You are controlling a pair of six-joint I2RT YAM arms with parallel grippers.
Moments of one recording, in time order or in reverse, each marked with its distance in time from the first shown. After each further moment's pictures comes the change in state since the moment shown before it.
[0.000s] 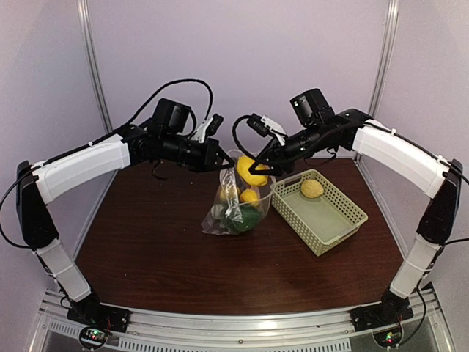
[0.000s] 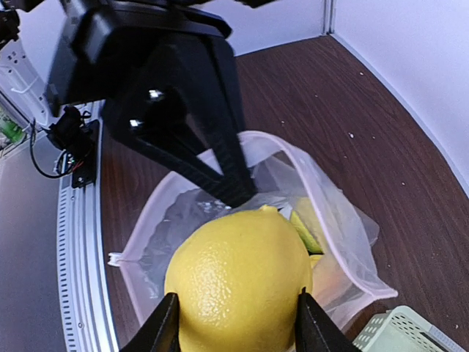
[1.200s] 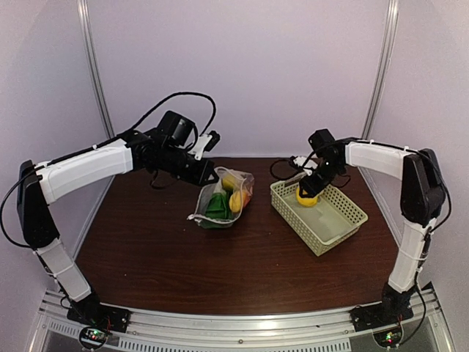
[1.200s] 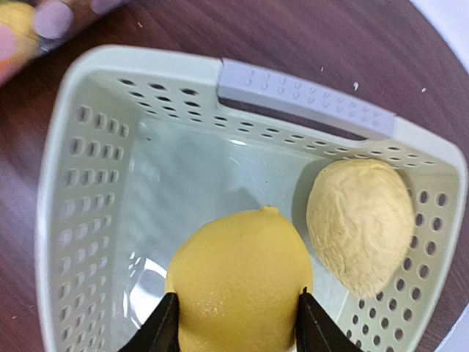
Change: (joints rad) left arm 0.000 0.006 -0.053 -0.149 -0.264 0.250; right arm -0.304 0.245 -0.222 0.036 0.529 -0.056
